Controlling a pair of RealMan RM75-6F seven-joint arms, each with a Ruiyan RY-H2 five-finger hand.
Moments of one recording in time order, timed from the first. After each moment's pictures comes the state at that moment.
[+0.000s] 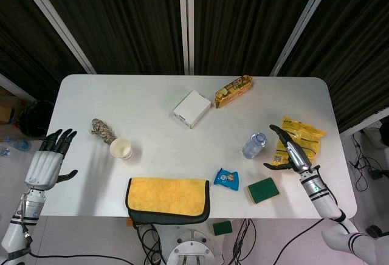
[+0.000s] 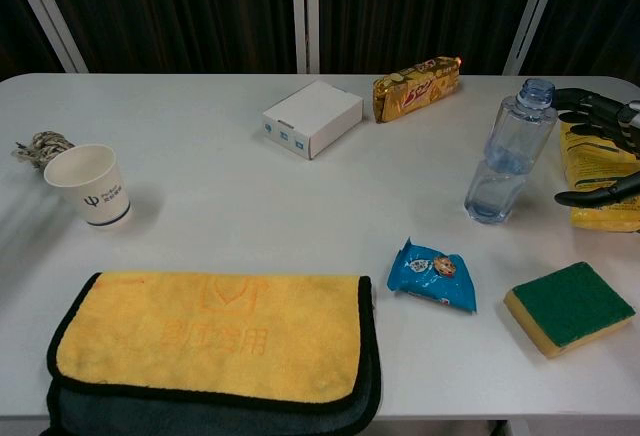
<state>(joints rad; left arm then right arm) -0.21 -1.30 -0.04 -1.39 1.53 1.42 0.06 0.43 -1.64 0.02 -0.87 -1.59 1.19 0.97</state>
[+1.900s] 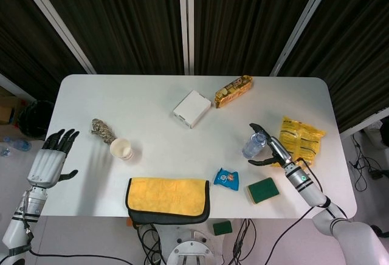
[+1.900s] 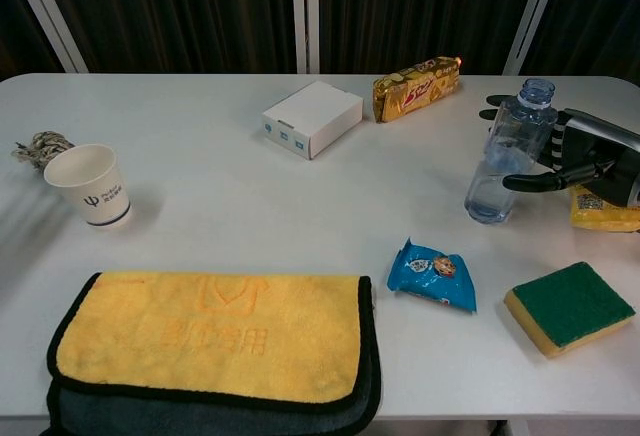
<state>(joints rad) -0.23 -1.29 -0.03 -1.39 1.51 1.36 0.09 0.56 -1.84 -0.09 -0.49 -1.67 1.21 1.65</state>
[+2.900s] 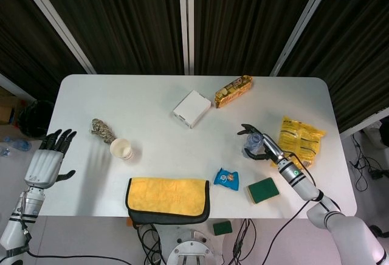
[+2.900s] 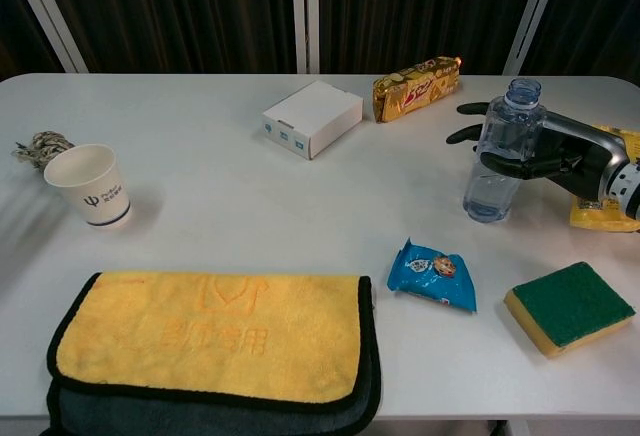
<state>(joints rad) -0.23 -1.27 -0.03 -1.41 1.49 1.36 0.11 0.62 -1.85 -0.10 -0.48 -1.67 1.14 1.67</state>
